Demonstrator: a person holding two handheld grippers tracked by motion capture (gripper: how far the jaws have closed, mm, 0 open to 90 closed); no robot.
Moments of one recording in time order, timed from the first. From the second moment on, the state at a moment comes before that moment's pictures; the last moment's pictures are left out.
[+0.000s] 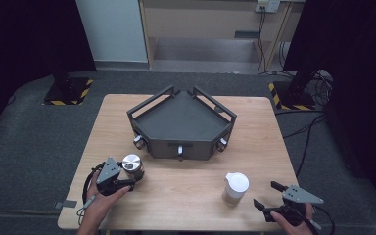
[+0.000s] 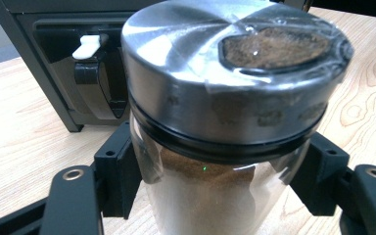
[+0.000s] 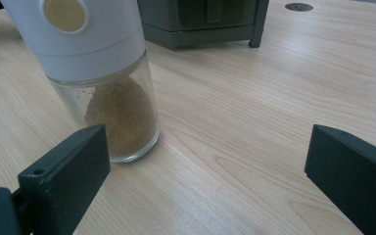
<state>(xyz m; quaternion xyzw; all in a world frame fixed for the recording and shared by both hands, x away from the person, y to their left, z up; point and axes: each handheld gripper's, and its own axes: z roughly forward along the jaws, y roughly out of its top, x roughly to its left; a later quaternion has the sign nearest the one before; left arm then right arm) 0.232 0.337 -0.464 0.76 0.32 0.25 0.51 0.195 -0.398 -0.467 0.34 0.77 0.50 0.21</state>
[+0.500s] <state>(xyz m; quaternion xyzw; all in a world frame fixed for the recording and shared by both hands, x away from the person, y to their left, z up) 0.233 0.339 -0.454 0.76 0.31 0.24 0.52 0.195 -0.398 -0.468 0.34 0.77 0.50 0.21</state>
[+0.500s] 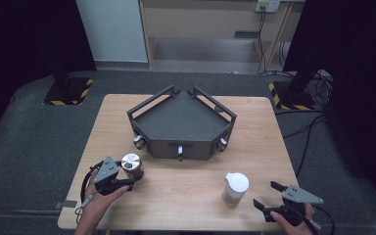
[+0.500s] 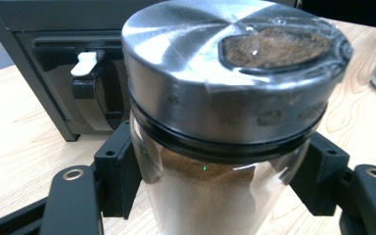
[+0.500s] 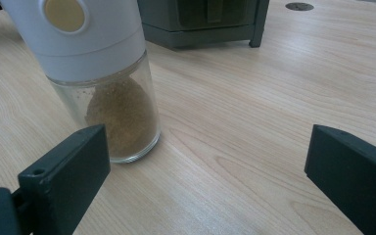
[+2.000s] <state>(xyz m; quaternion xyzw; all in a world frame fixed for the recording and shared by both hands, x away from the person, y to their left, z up) 0.290 0.299 -0.365 0.78 0.25 0.23 0.52 0.194 -0.402 -0.469 0.35 0.76 0.49 0.22</state>
